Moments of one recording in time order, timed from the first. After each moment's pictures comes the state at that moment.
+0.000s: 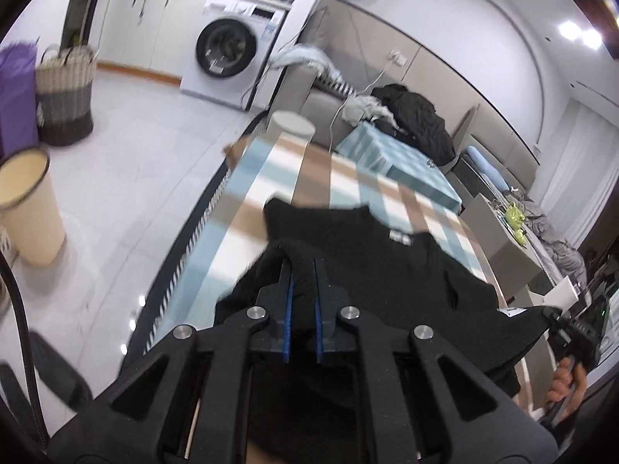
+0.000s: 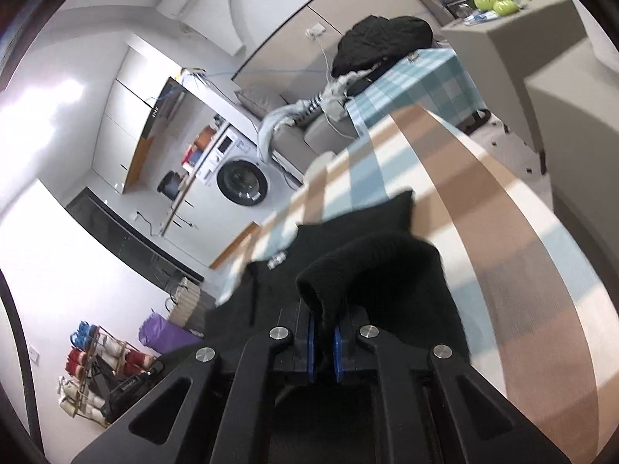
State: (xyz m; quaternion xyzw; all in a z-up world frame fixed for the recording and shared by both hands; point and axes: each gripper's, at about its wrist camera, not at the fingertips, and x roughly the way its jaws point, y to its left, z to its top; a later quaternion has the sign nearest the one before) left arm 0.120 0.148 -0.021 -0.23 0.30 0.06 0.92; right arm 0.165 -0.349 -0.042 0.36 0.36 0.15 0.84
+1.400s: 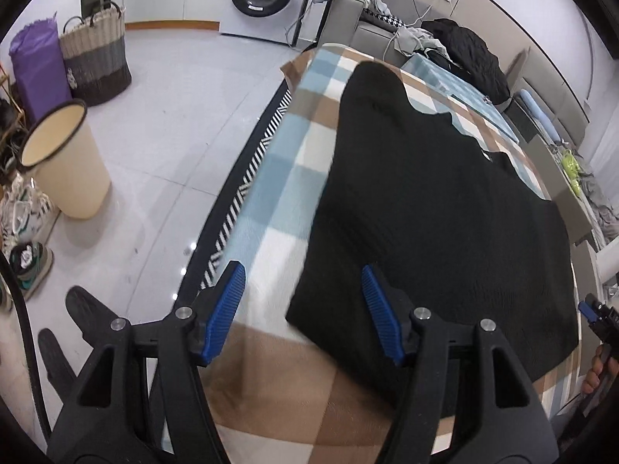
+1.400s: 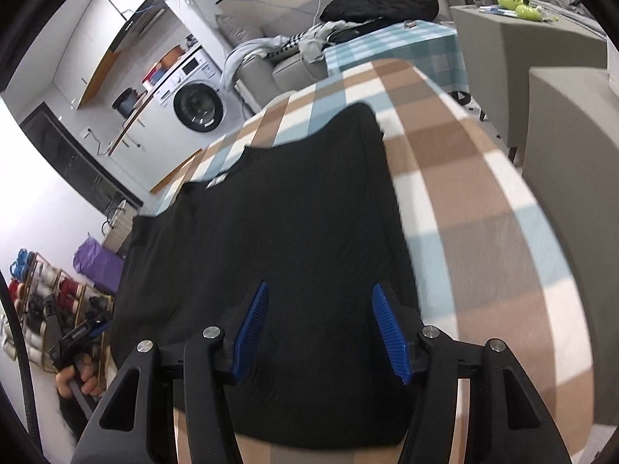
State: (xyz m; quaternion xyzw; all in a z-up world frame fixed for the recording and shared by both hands) left arm 0.095 0.165 -0.121 -0.21 0.44 0.11 0.87; right arm 0.134 -0.324 -0.080 0.20 0.49 0.12 0.84
